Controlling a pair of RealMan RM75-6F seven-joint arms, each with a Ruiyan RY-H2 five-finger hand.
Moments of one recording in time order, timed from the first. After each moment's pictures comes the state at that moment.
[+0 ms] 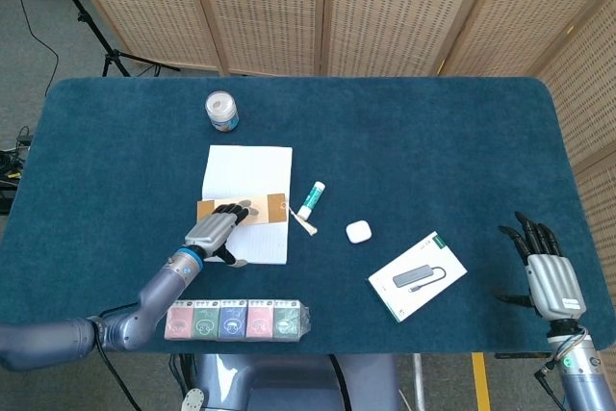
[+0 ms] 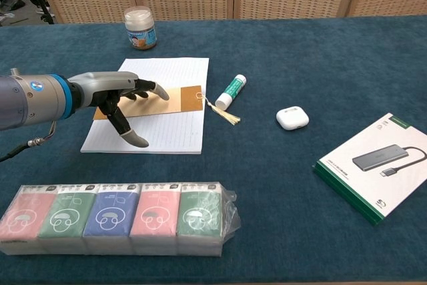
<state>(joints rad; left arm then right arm) -0.86 -1.55 -0.15 -1.52 0.71 0.74 0.24 0.16 -1.18 0.07 -1.57 -1.45 1.36 0.11</state>
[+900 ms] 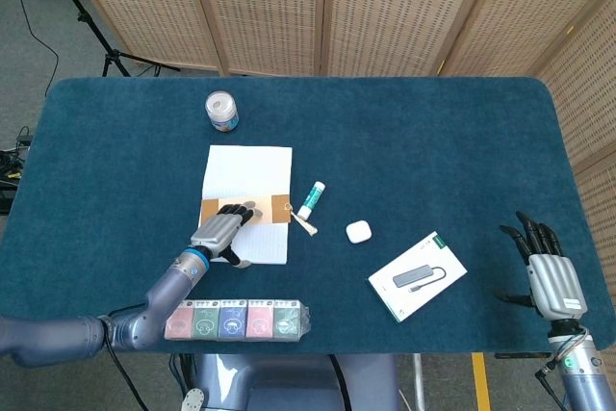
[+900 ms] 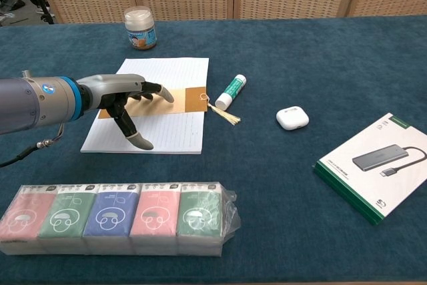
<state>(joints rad) -0.90 -1.57 -0.13 -1.52 0.66 0.77 0.27 0.15 -1.18 0.07 -1.57 -1.45 1.36 0.11</state>
